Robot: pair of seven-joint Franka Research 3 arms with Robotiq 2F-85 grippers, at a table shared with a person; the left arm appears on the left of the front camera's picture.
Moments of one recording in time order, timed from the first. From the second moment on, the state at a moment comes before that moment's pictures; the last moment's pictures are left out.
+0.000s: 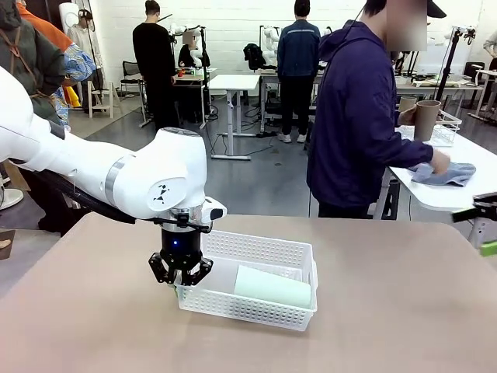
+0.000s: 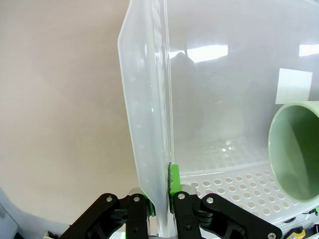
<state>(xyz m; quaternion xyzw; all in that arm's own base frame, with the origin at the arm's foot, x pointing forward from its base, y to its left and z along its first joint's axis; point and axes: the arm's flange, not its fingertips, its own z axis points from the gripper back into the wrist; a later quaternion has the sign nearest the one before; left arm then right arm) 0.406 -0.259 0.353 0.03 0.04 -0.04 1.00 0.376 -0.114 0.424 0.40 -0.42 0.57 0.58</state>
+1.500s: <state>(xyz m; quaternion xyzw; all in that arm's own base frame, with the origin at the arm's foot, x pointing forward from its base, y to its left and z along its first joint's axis) 0.406 -0.259 0.353 0.03 0.04 -0.04 1.00 0.380 -0.202 0.384 0.43 -0.45 0.50 0.60</state>
